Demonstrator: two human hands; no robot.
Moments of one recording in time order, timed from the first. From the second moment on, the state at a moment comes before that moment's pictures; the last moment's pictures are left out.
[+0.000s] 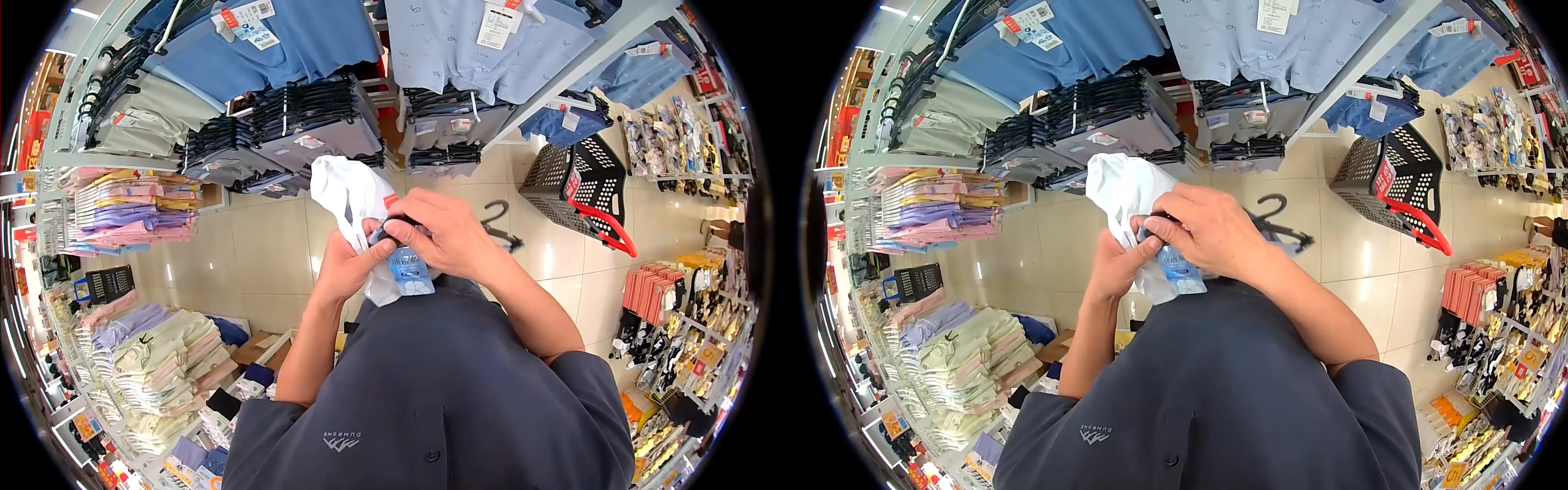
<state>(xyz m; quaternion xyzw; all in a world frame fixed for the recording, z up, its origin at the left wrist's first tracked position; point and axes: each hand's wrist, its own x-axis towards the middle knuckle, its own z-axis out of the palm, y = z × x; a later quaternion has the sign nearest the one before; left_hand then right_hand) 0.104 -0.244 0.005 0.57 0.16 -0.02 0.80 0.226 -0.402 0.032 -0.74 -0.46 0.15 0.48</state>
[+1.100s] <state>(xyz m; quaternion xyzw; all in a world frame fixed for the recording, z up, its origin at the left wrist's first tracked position) 0.138 -0.279 -0.048 0.73 0.09 -0.23 0.64 0.145 -0.310 0.069 -0.63 -0.66 0.04 0.40</state>
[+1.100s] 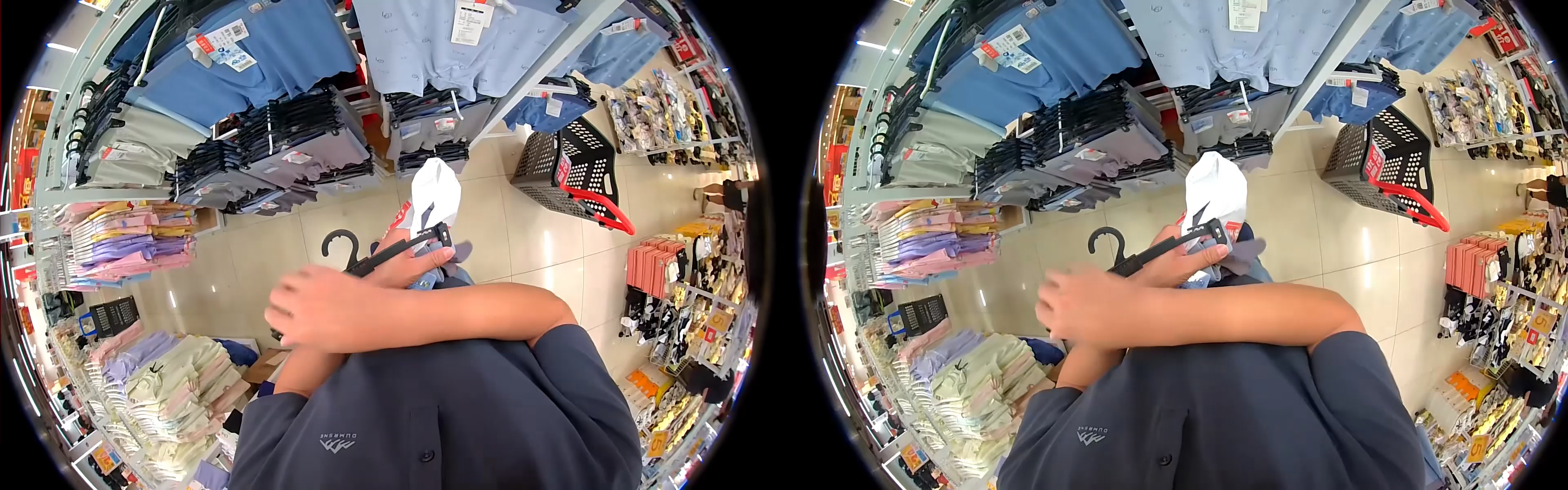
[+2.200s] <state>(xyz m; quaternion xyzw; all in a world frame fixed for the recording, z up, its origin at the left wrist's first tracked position) 0.125 -0.260 -0.030 0.60 0.23 -0.09 0.76 0.339 -0.574 -0.098 -0.88 -0.11 0.07 0.45</state>
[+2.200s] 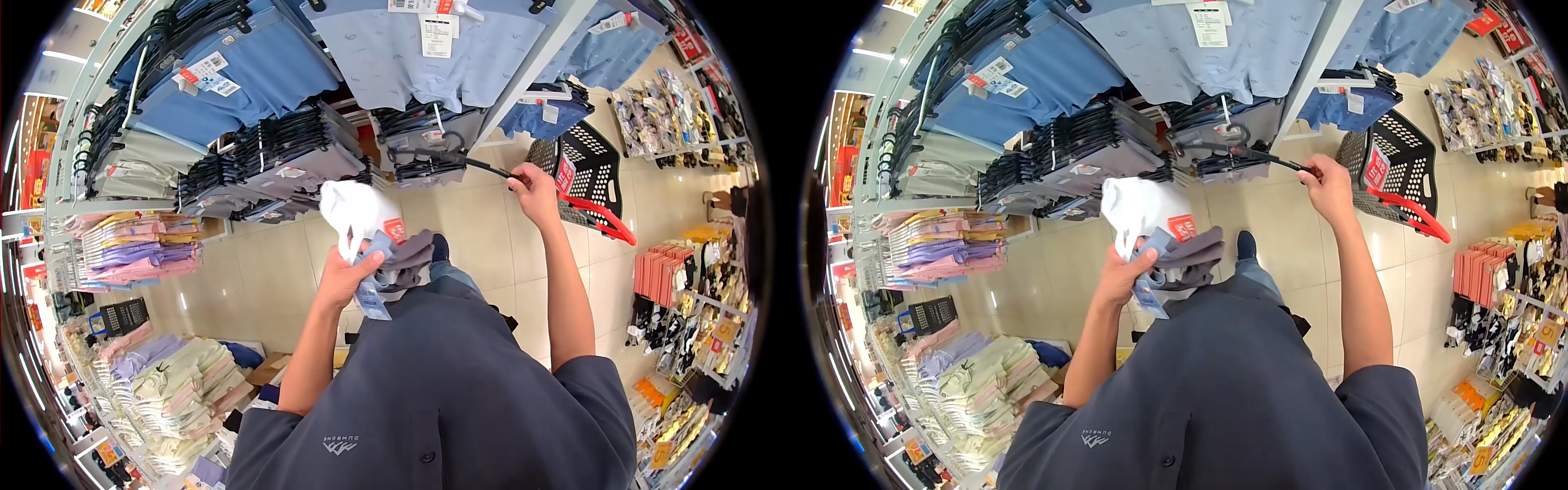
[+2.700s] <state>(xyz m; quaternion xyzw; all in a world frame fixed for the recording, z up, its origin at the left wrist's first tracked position) 0.089 -0.261 -0.006 0.48 0.34 0.20 0.78 0.418 -0.553 -0.165 -0.89 -0.17 0.07 0.41</state>
